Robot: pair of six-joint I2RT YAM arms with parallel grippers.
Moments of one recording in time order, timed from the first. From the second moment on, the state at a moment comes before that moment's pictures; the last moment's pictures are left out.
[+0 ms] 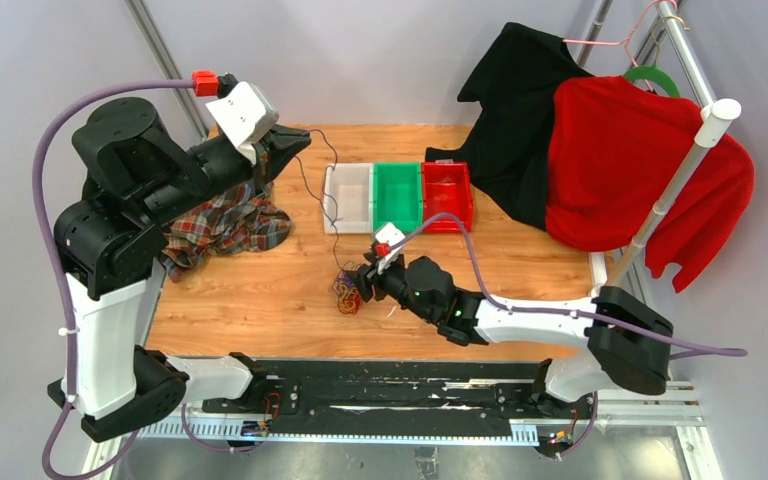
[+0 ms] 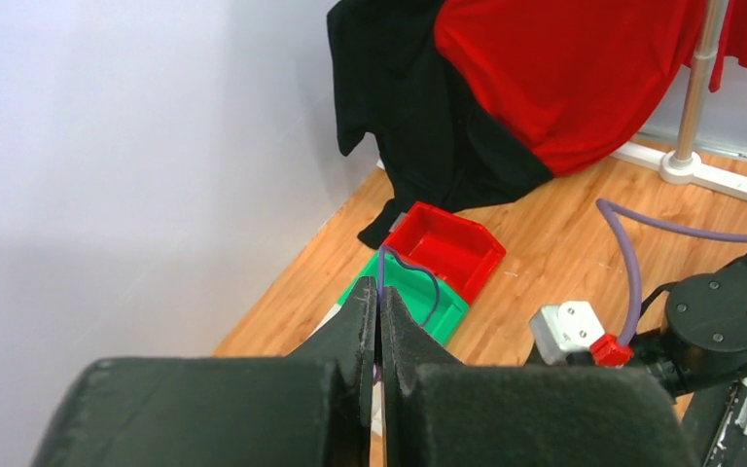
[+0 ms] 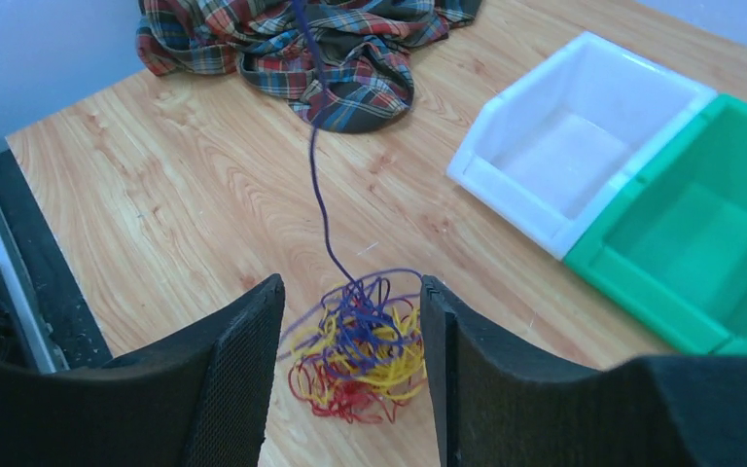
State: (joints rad) left arm -0.58 1.24 2.18 -0.97 0.28 0.34; right arm 1.15 1.40 0.71 0.58 0.29 0.09
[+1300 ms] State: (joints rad) left arm -0.58 1.20 2.31 -0.50 -0.16 0.73; right arm 1.11 1.64 0.47 0.79 0.29 0.08
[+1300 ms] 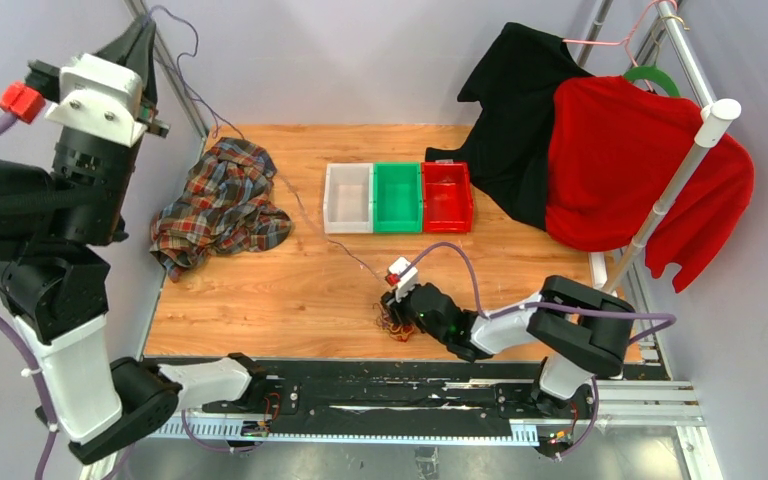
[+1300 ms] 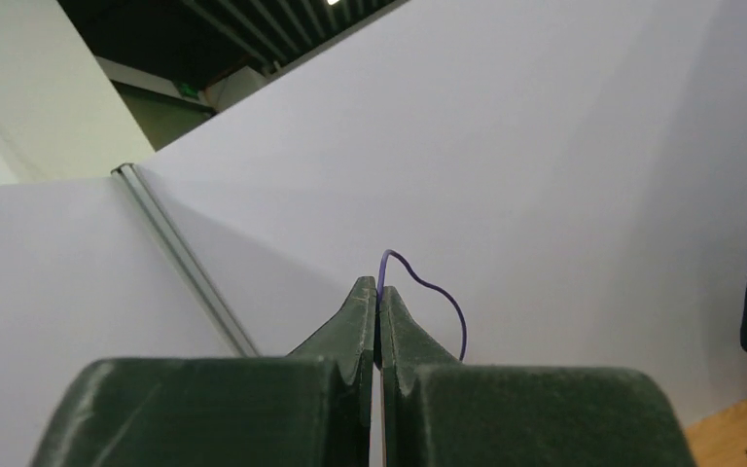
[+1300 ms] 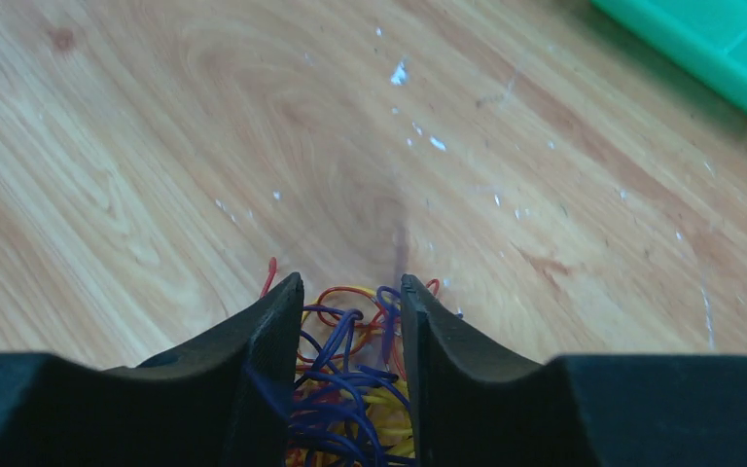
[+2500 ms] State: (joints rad) left arm -0.58 1.10 1.52 -0.50 -0.16 0.75; right arm 1.01 1.27 0.59 0.41 0.23 0.09
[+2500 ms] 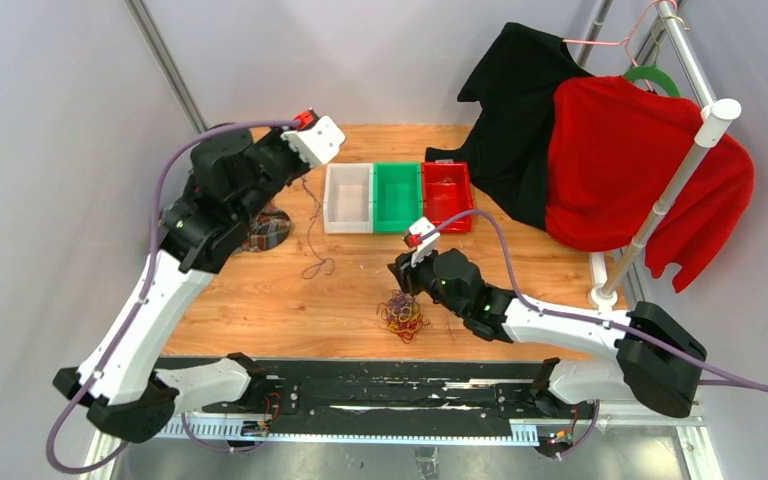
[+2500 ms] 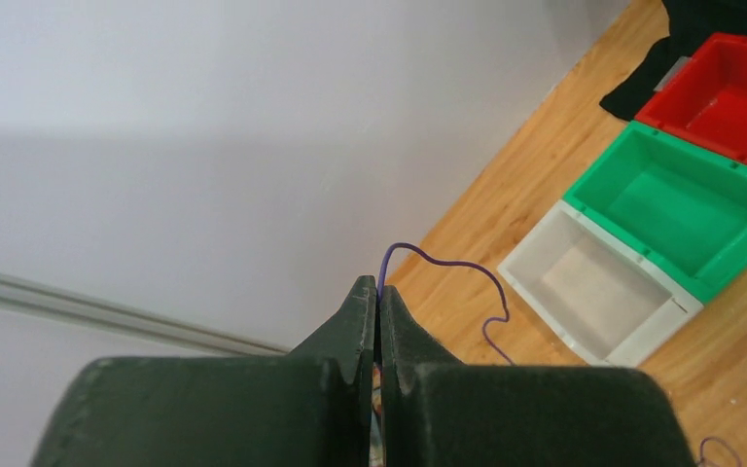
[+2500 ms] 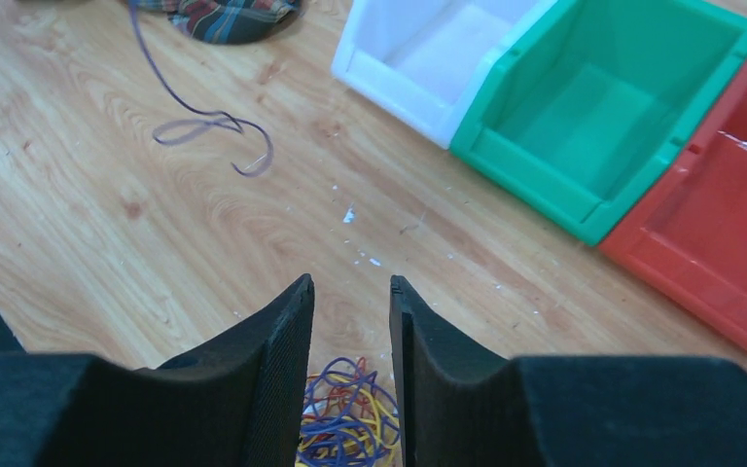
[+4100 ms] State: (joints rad) left arm -0.42 1.59 1.69 -0.17 -0.02 0.72; right arm 0.87 1.23 0.51 0.43 0.22 0.18
